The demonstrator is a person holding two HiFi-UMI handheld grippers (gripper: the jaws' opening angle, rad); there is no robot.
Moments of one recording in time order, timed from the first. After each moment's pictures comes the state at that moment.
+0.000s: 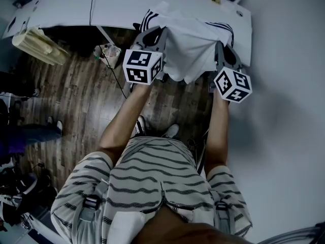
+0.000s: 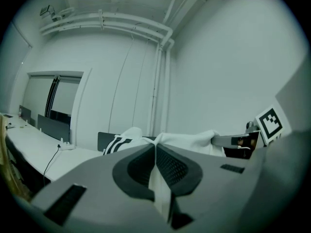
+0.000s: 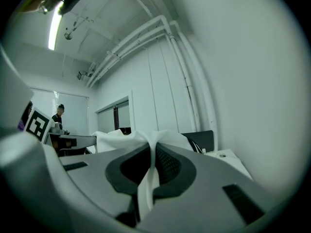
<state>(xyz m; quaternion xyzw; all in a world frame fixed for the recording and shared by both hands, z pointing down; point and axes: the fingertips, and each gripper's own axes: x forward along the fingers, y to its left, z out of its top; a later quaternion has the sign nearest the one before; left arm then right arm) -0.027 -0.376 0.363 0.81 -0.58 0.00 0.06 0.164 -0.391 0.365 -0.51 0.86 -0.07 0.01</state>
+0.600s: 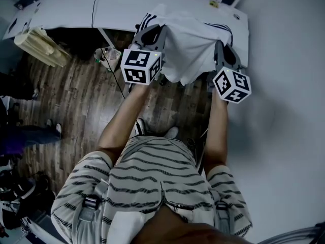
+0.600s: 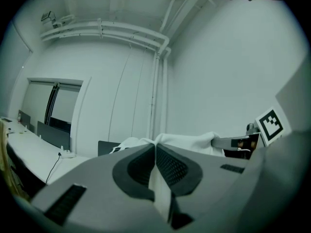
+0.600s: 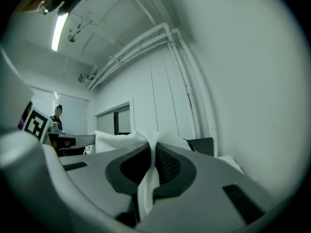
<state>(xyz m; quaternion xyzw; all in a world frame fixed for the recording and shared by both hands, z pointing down) -0.036 -0.345 0.324 0.82 -0.57 -0.03 0.02 0.155 -0.360 0.330 -0.51 0.86 -0.05 0.03</state>
